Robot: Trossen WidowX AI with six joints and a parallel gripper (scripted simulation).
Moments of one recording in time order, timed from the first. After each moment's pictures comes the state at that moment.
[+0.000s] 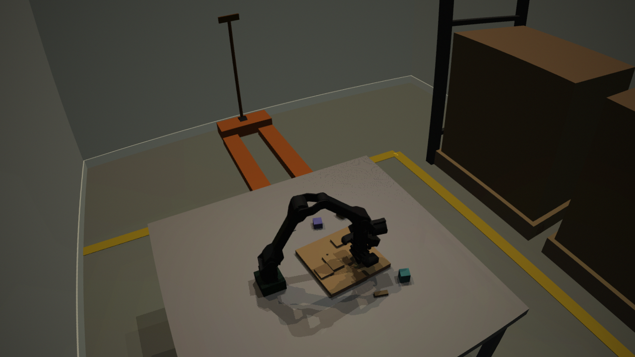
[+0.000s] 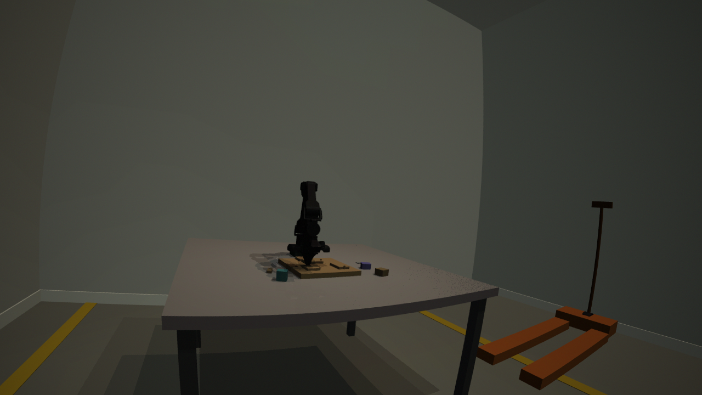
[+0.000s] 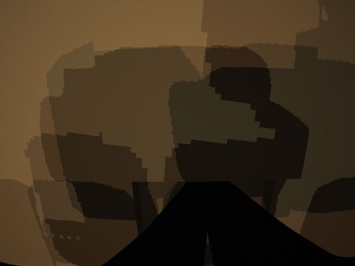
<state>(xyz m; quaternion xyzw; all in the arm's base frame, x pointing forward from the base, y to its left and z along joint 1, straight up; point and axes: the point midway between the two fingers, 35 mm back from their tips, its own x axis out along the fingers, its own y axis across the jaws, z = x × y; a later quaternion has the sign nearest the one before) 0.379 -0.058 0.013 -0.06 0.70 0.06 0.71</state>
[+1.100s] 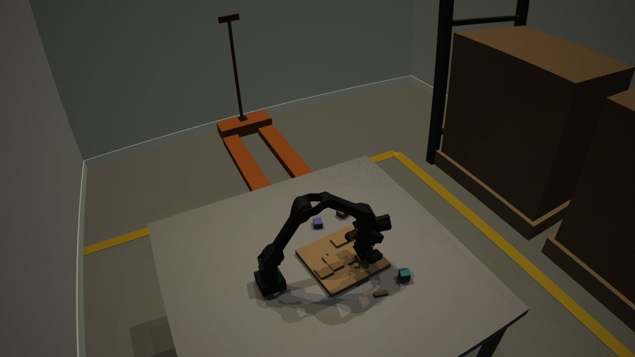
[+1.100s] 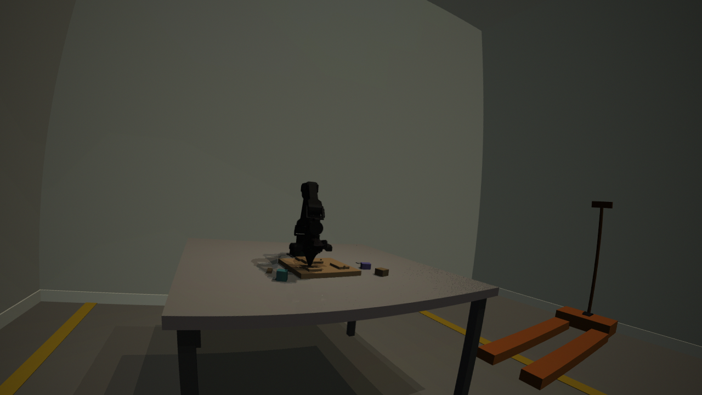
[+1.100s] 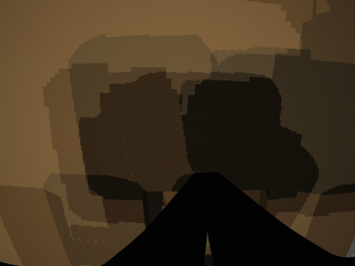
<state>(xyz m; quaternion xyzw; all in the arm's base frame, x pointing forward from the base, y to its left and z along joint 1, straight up) 0.396 -0.054 0.023 -0.06 0.70 0.06 0.71</state>
